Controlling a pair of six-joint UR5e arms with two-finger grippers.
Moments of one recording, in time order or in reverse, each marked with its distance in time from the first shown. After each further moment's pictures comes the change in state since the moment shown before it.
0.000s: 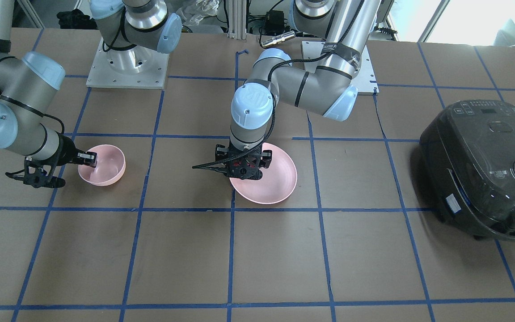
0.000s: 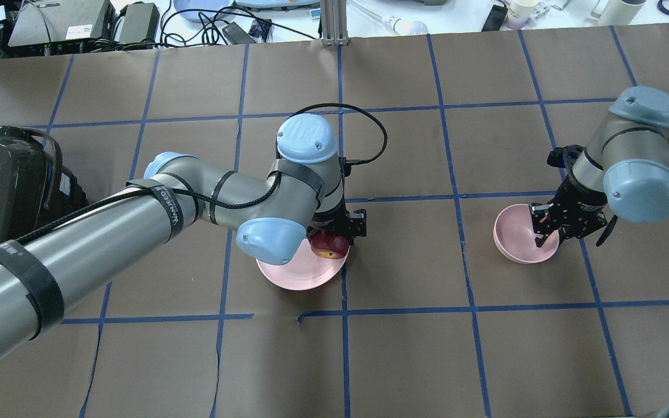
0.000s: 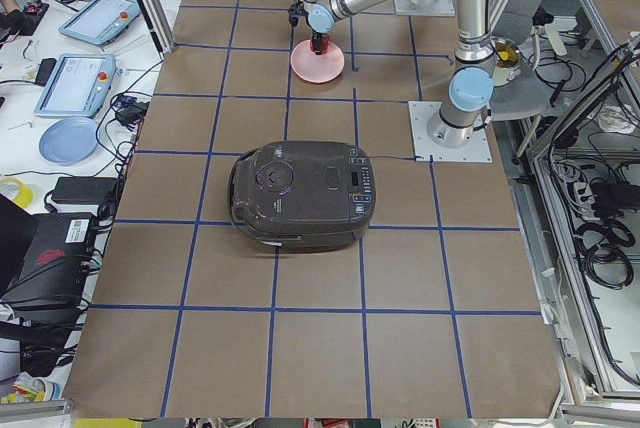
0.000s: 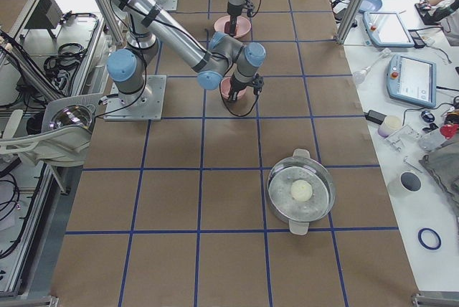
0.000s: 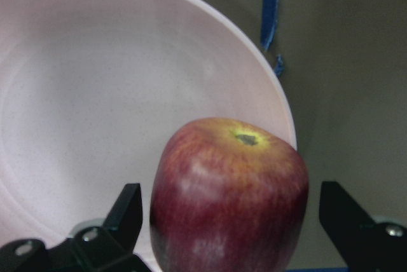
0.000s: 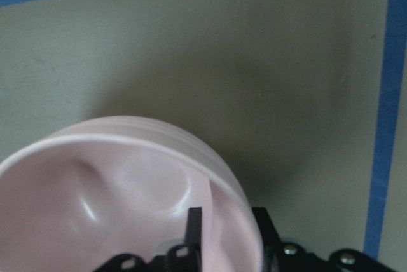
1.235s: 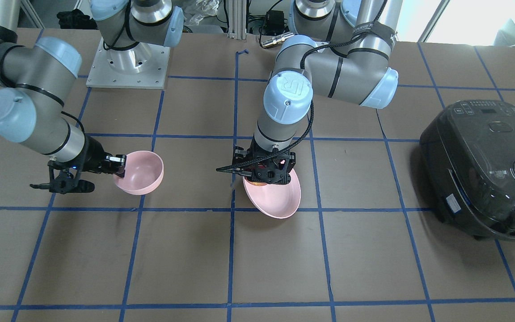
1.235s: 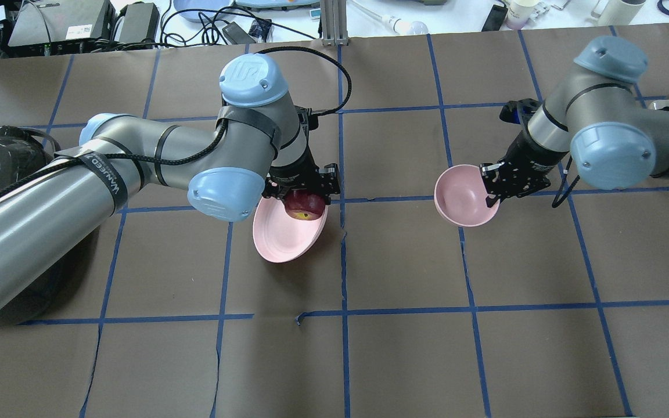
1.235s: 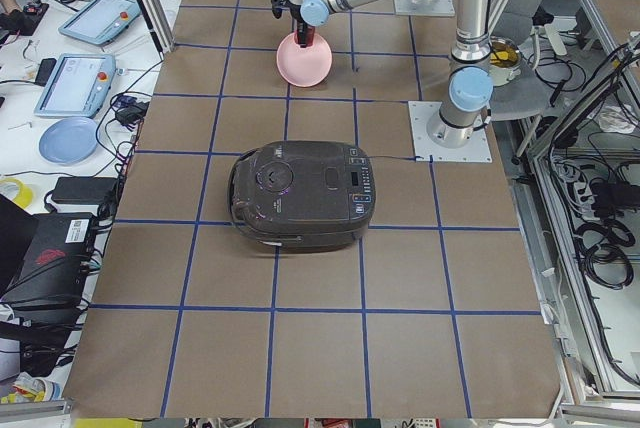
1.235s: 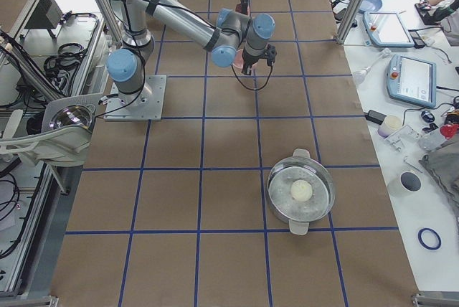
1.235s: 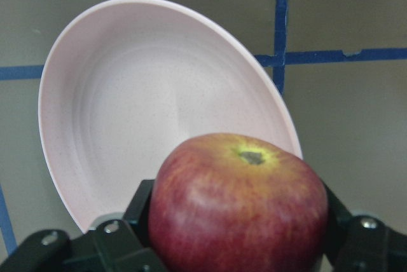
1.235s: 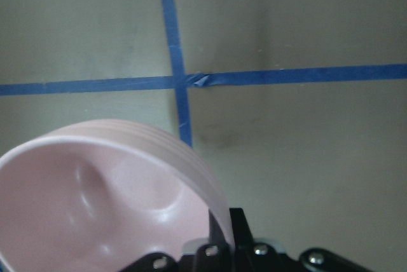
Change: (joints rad) left arm 0.093 0.070 0.078 -0.098 -0.006 0.086; right arm 0.203 -0.027 -0.132 0.070 0.200 0.087
